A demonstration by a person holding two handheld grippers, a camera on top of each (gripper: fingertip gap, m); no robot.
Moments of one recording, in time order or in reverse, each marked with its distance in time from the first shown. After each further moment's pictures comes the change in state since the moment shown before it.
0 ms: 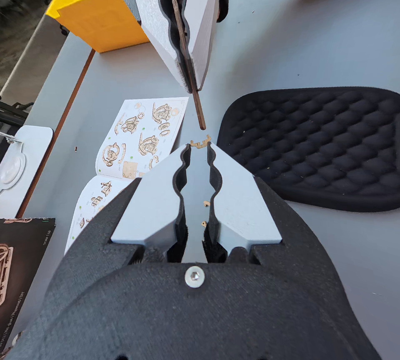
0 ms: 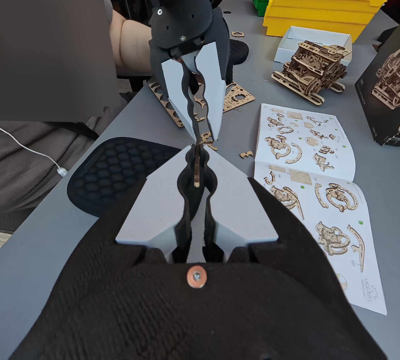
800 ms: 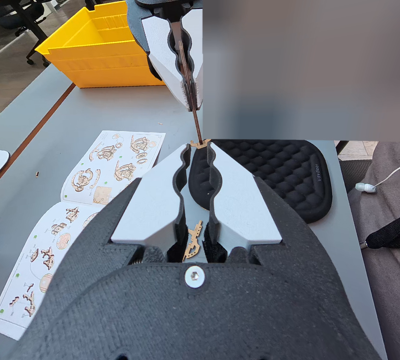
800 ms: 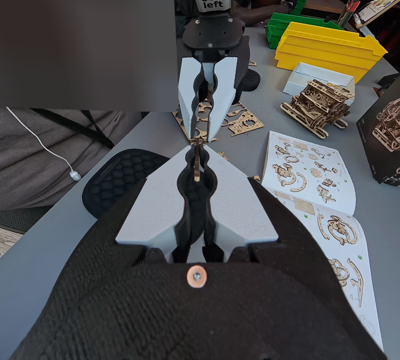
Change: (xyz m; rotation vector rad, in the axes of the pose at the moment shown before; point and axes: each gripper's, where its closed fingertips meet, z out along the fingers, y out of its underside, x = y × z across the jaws) left arm 0.015 -0.038 -0.029 0.235 0.156 -0.148; right arm -0.022 -0.026 -0.003 0.074 -0.051 -0.098
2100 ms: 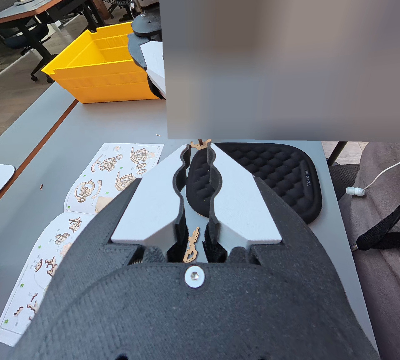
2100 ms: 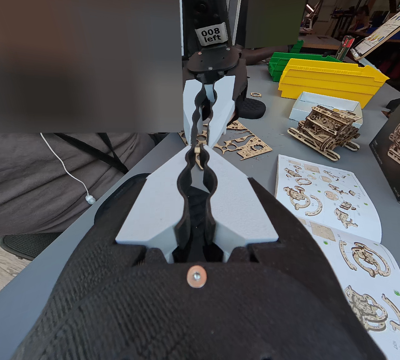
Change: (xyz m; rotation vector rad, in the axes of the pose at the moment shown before) left arm 0.008 -0.014 -0.008 0.050 0.011 0.028; right arm -0.007 -0.021 -0.001 0.173 -0.046 0.049
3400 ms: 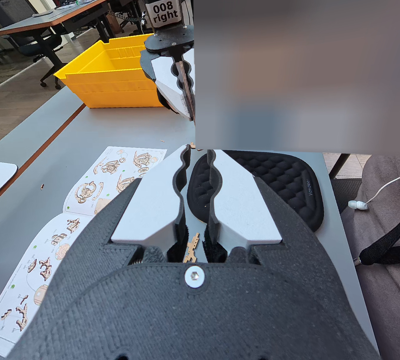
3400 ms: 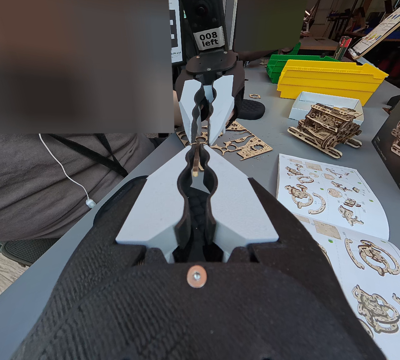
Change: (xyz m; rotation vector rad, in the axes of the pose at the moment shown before) left arm -0.006 -0.004 -0.003 0.067 -0.025 -0.039; right arm 0.004 0.003 0.000 0.027 0.004 0.031
